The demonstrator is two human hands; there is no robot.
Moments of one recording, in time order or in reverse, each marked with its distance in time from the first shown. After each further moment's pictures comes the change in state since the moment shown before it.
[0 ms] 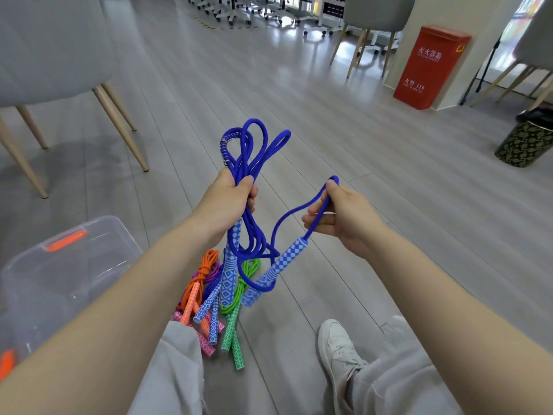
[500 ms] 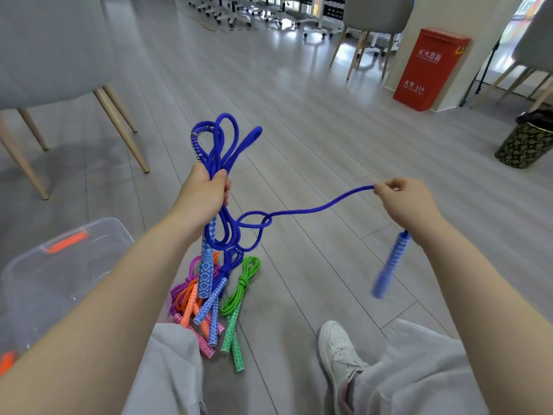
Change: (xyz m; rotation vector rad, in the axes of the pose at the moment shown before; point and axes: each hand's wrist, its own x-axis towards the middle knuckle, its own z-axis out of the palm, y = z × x) left_hand 0.013 -0.002 -0.027 0.083 0.171 0.020; right_hand 0.023 -0.018 -0.087 -0.862 0.429 -0.250
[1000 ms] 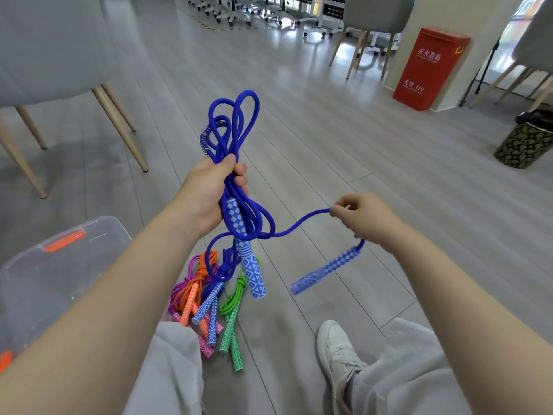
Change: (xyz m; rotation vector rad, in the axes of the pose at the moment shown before) left_hand -0.008 0.022 0.008 -0.706 -0.272 -0.191; right_hand -0.020 -0.019 0.037 -0.044 -0.330 -0.110
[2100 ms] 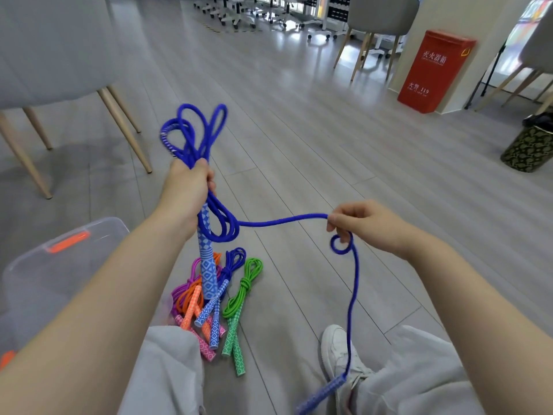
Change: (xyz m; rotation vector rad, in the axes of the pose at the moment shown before) left_hand 0.010 0.005 -0.027 0.348 0.407 0.200; right_hand -0.023 -0.013 -0.012 0.118 -0.292 -0.163
